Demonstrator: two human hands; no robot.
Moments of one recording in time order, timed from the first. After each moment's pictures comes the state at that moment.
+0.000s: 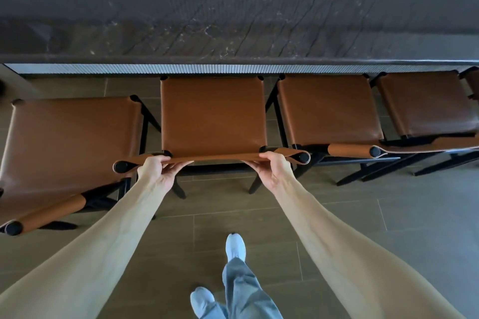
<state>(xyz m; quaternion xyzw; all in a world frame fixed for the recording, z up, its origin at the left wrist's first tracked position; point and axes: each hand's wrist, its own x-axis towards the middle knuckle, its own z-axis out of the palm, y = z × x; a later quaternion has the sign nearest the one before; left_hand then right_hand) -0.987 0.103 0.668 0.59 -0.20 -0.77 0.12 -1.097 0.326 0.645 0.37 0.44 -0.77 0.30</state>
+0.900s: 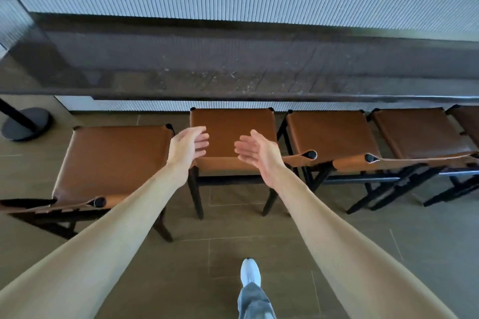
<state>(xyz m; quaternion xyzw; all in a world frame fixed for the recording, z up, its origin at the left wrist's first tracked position) -0.923 0.101 0.799 0.39 -0.60 -0.69 0.08 -1.010 0.264 0.778 0.07 0.65 -0.67 0.34</state>
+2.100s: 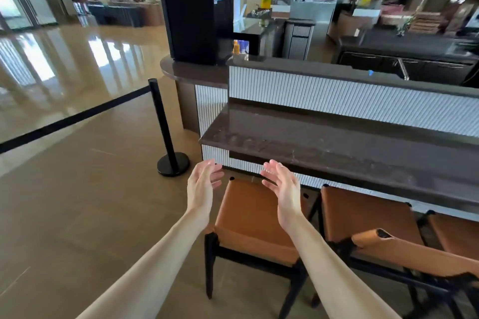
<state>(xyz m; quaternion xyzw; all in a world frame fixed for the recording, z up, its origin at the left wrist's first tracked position) -0.541 -0.299 0.911 0.39 -0.53 -0.66 0.36 -0.671 -0.185 0.884 -0.13 0.60 -0.75 0.24</state>
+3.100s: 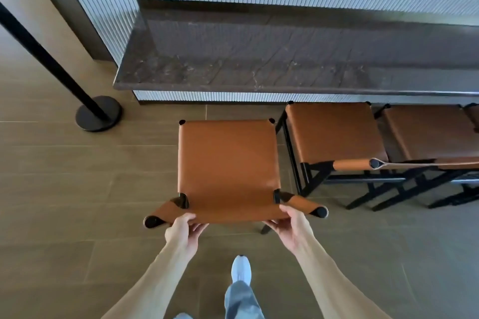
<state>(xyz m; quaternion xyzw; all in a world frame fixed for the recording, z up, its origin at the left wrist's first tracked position) -0.602 -0.355 0.658 0.63 -0.18 -0.75 0.08 -0.722 -0.135 0.645 0.40 0.43 -0.74 0.31</state>
